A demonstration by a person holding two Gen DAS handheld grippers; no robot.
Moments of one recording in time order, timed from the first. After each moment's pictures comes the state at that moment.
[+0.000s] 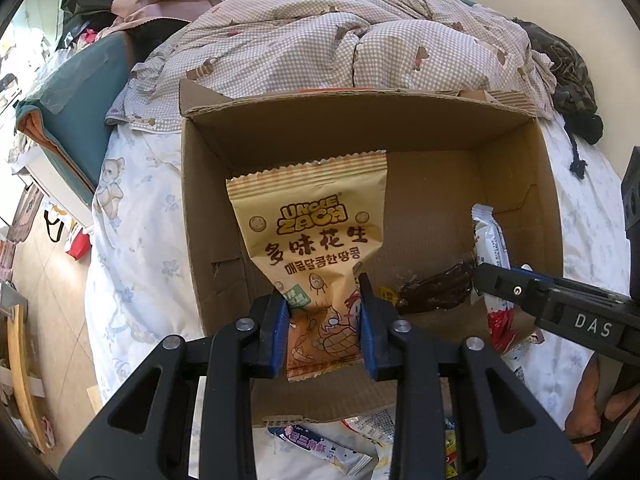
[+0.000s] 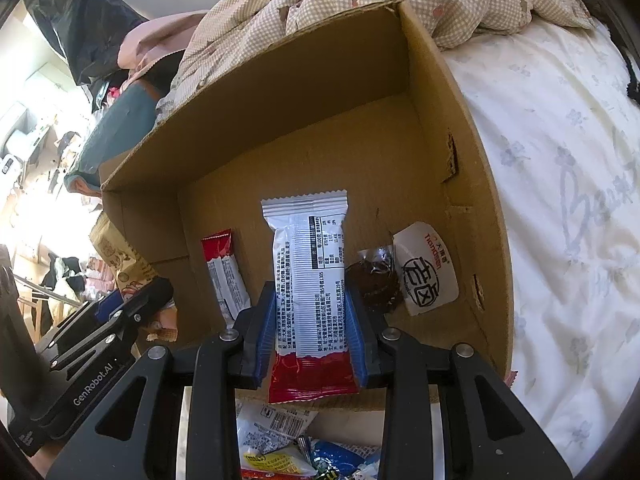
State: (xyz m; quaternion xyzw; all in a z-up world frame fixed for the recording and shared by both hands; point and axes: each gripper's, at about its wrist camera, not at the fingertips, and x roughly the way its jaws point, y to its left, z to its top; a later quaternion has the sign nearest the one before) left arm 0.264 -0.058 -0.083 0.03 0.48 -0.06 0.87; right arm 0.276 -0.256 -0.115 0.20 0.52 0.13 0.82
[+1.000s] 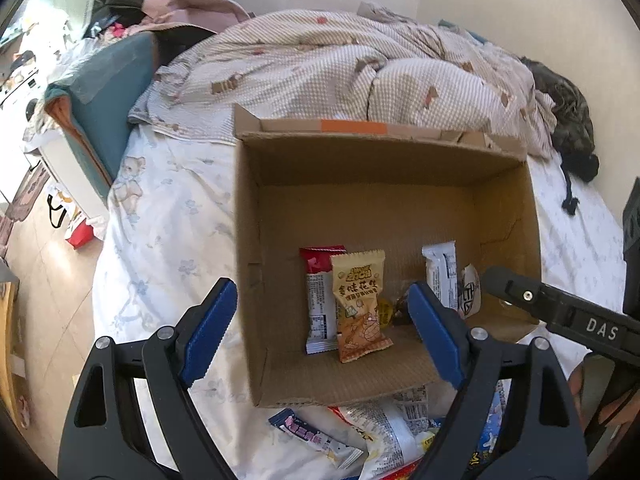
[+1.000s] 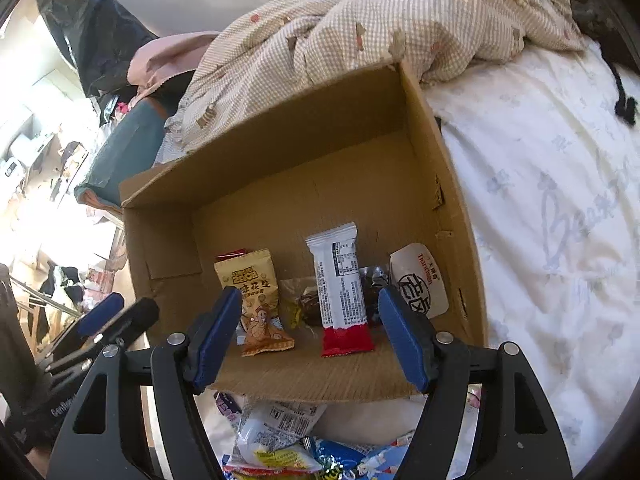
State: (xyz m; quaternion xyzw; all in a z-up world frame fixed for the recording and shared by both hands) left arm 0.243 -0.033 -0.055 -0.02 0.44 -0.05 0.89; right arm 0.260 -0.260 -0.084 0.20 0.48 0.13 0.84
